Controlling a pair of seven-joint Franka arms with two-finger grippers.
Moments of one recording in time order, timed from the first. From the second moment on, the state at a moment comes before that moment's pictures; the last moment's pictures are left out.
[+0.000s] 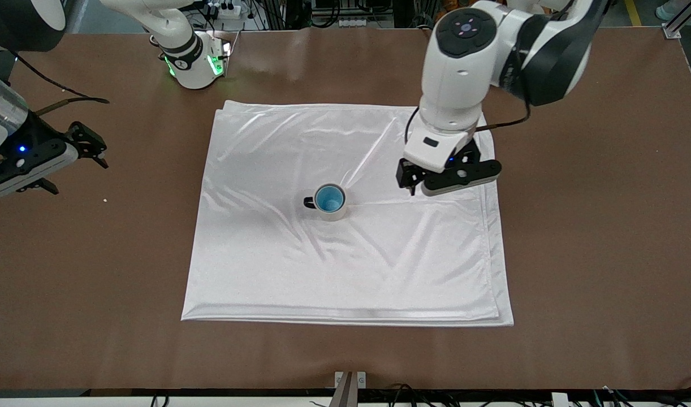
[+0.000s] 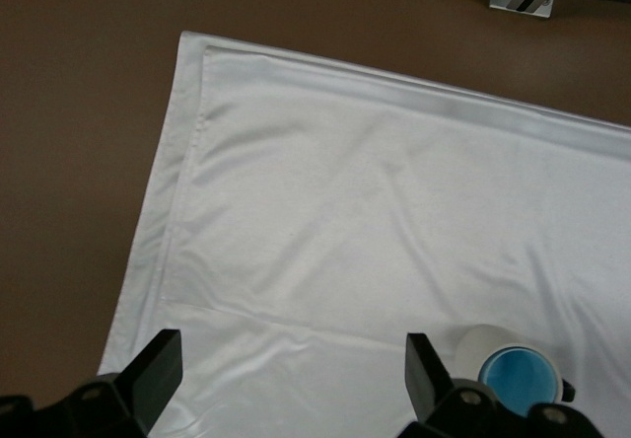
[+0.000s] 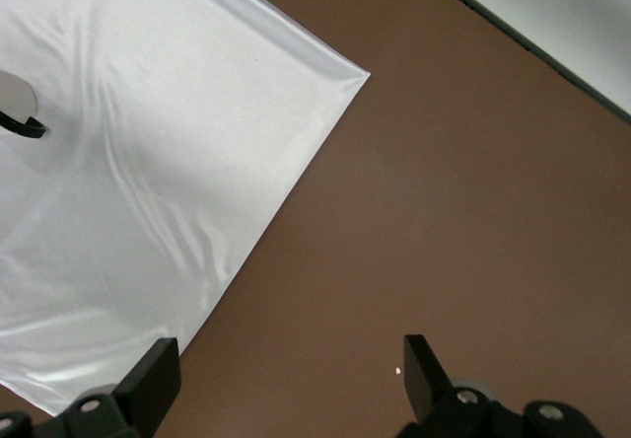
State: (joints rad) left arm -0.43 0.29 -0.20 -1.43 0.21 1.81 -0.84; right arm 0.08 0.04 0.00 -1.59 -0.03 1.70 -0.49
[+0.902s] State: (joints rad) left arm -0.09 0.17 -0.15 -1.45 0.08 1.63 -0.31; right arm 0.03 0.00 0.00 -1.60 -0.03 1.57 -0.02
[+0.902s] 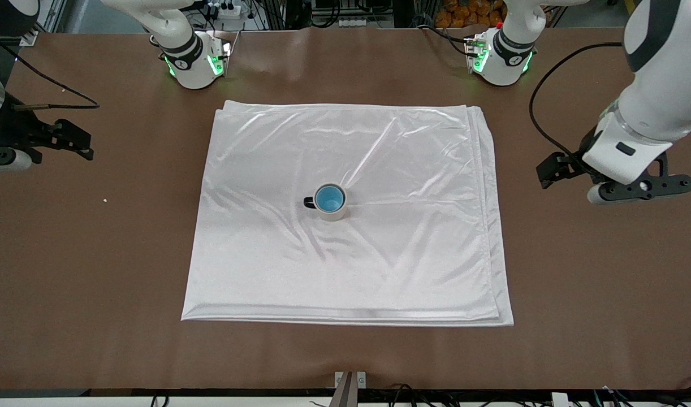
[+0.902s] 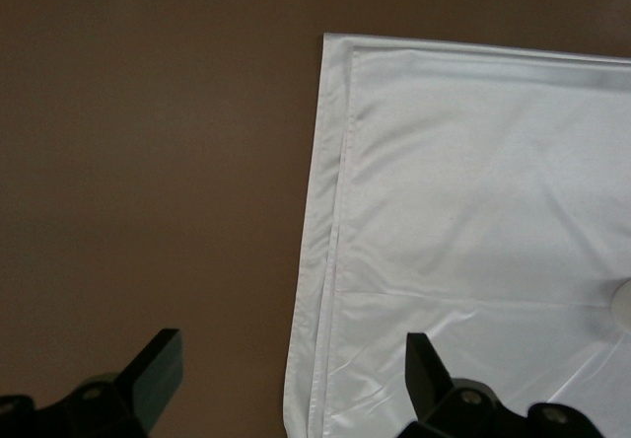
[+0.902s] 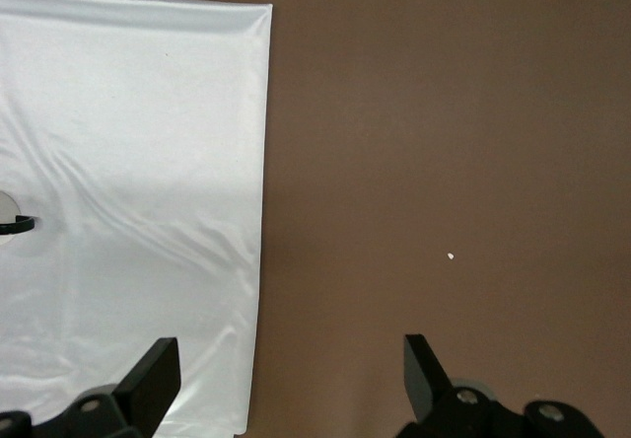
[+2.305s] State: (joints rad) left arm -0.02 0.16 -0.06 -1.52 0.03 1.69 -0.16; right arm 0.01 -0.03 0.00 -1.64 -0.01 1.60 0.06
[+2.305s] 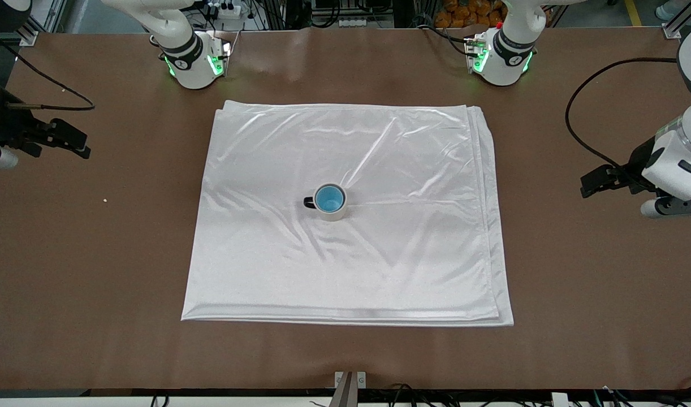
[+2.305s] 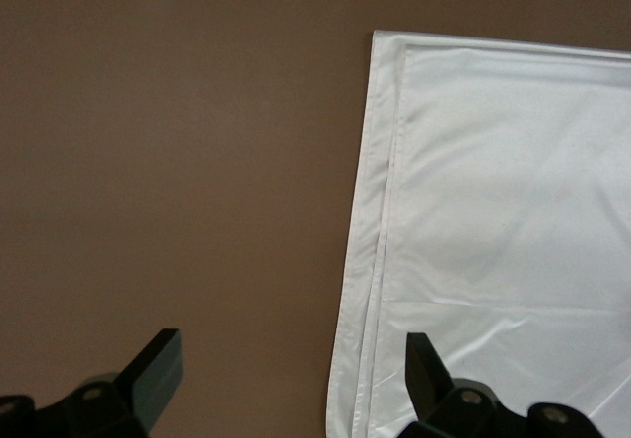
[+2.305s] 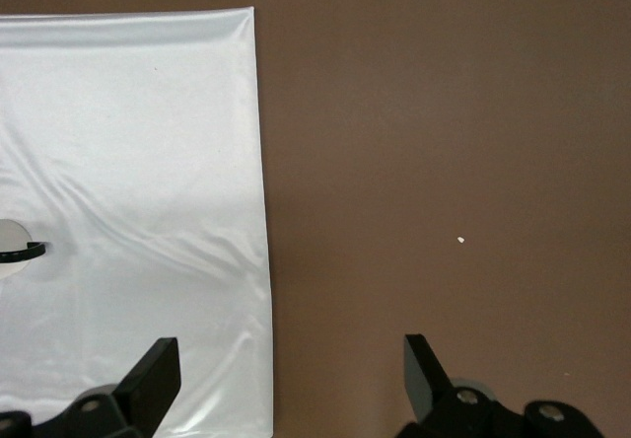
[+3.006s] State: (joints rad) left arm -0.01 0.09 -0.09 -1.50 0.06 1.72 -0.18; right arm 0.01 -0.03 0.00 -1.64 -0.01 1.60 0.06
